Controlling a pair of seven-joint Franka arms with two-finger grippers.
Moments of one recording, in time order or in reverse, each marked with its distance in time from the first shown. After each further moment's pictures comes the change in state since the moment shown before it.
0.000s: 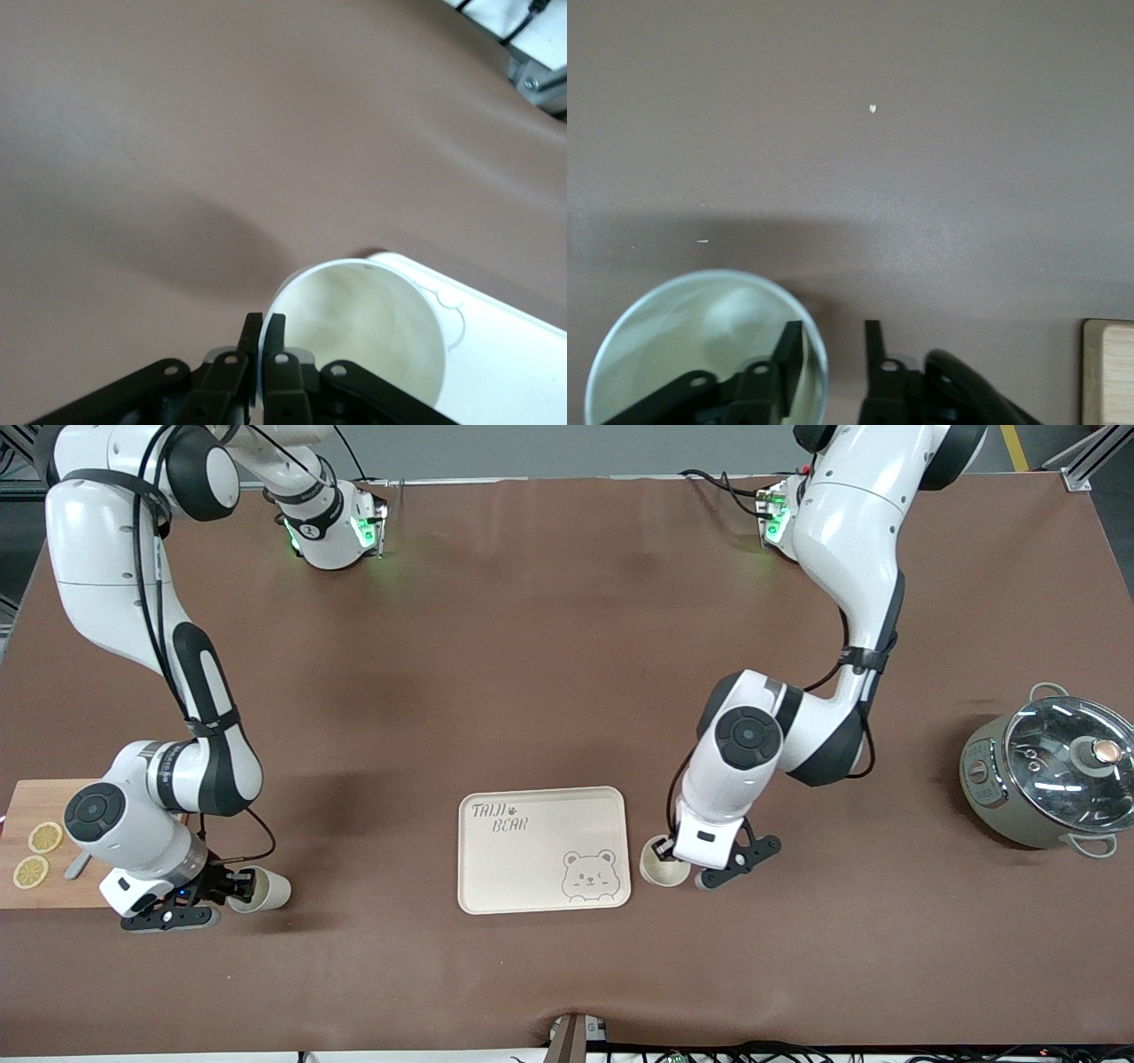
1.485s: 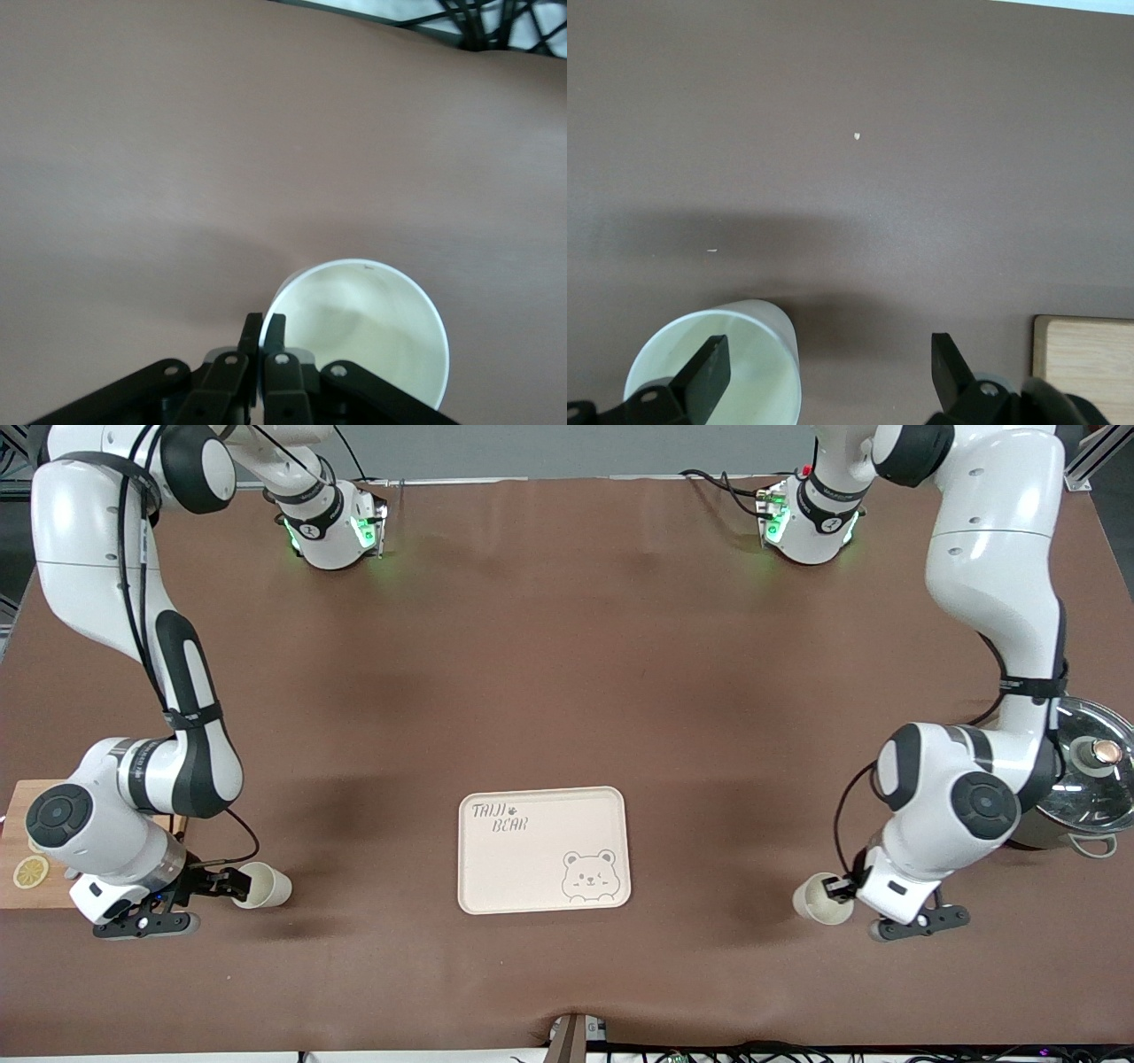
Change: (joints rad) left arm 0.363 -0.003 -0.049 -0.035 0.000 0.023 0.606; right arm -0.003 -0.019 -0.004 0.065 -0.007 -0.097 0.000
